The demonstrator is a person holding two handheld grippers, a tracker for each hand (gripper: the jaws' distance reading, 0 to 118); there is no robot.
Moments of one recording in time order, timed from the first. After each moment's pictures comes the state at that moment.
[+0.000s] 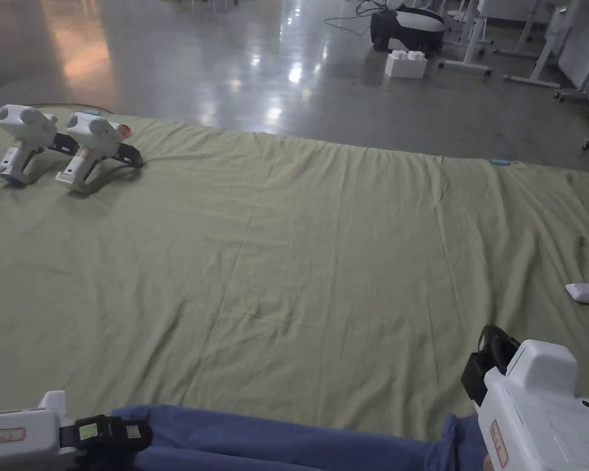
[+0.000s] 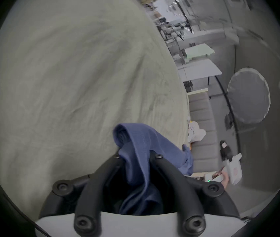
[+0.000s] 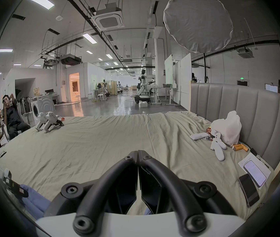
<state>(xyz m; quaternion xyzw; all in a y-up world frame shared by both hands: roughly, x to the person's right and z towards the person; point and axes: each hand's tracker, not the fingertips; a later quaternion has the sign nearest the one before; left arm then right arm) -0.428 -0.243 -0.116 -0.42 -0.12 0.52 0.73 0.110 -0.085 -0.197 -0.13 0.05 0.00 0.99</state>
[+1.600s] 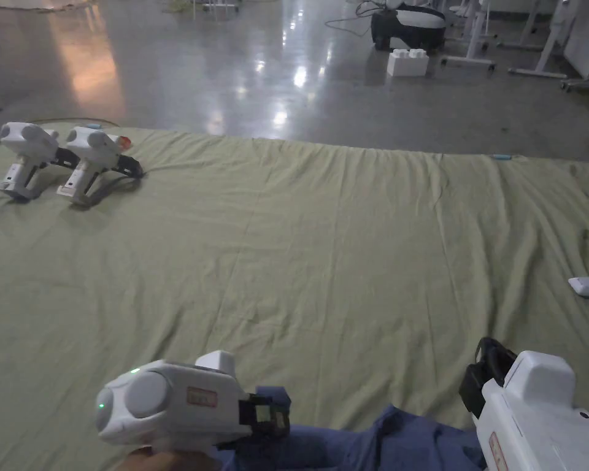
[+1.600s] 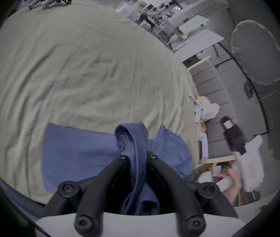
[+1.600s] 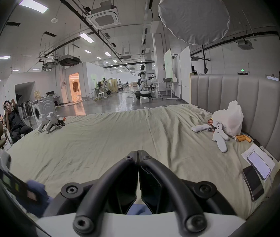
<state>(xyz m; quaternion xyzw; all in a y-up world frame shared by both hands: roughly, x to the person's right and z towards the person) -0.214 -0.149 -0.193 -0.50 -0.11 0.31 0.80 0.132 -0.097 -0.196 -0.15 0.05 -0.02 0.99</state>
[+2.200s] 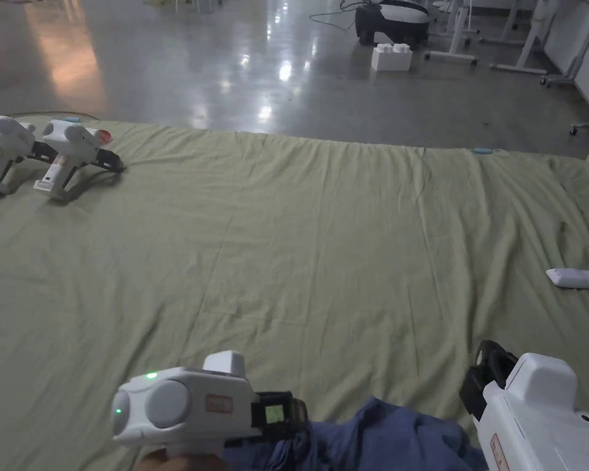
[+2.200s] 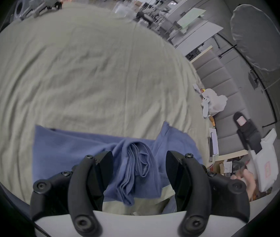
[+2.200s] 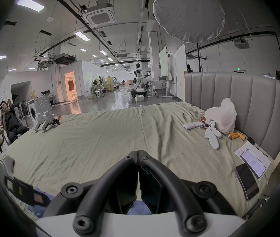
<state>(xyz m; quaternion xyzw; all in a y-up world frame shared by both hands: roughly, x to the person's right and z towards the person) -0.190 -0.135 -0.186 -0.47 -0.11 0.28 0.83 0.150 -0.099 -0.189 -0.16 0.04 -0.02 0.99</state>
